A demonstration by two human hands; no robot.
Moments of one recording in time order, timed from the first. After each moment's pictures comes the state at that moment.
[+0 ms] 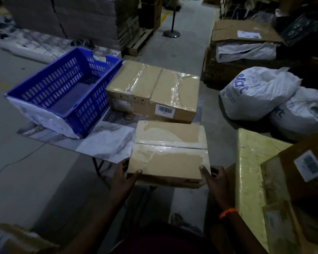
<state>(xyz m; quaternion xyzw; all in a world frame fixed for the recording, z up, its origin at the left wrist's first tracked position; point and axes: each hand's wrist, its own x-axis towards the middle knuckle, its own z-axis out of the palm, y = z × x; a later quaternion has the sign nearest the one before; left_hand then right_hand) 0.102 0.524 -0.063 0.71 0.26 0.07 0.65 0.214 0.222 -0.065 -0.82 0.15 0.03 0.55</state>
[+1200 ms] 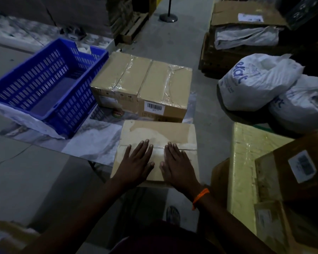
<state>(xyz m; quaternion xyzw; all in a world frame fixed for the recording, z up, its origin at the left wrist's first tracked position) 0.195 0.494 -0.073 0.99 -0.06 -0.01 0.09 0.253 0.284 -0.057 -0.94 -0.29 0.11 0.16</state>
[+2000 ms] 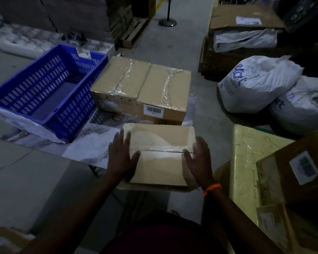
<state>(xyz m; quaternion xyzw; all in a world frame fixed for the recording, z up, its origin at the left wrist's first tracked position) 0.215 0.525 -0.052 0.97 0.14 0.03 0.22 0.298 0.244 -0.053 -0.92 -0.03 0.03 0.40</state>
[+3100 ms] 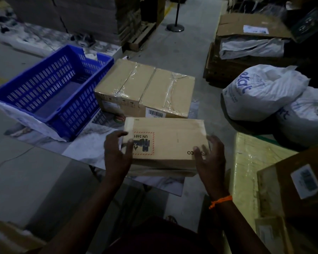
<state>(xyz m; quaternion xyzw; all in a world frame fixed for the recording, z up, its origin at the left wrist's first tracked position) 0.209 0.501 -0.002 0.83 0.21 0.26 0.44 0.297 0.231 0.004 -0.88 -0.05 -0.13 0.45</state>
